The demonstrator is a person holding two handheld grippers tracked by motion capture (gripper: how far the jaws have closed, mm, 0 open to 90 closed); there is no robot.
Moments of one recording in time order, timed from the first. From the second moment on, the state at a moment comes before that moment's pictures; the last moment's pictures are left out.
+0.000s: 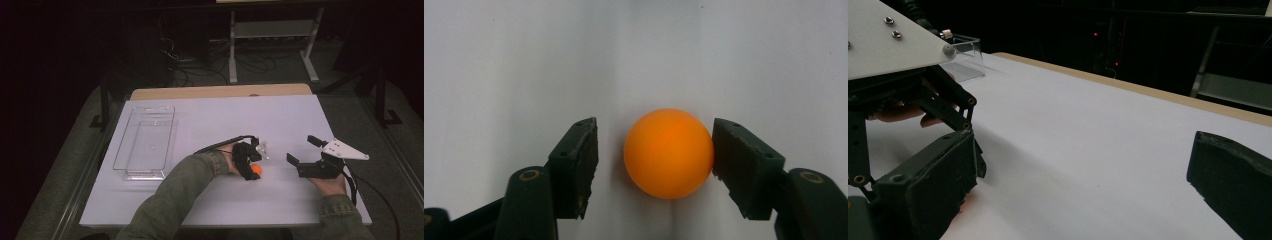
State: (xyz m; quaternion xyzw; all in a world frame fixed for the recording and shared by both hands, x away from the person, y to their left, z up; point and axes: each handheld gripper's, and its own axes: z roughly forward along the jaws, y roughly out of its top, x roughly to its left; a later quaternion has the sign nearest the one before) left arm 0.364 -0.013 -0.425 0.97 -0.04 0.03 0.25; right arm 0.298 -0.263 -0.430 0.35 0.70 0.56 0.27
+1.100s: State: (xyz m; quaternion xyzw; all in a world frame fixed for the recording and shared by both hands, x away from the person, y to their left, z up) left arm 0.363 -0.001 -0.404 0.97 -0.04 0.03 0.25; right arm 0.298 -0.263 -0.430 0.35 0.70 0.56 0.27
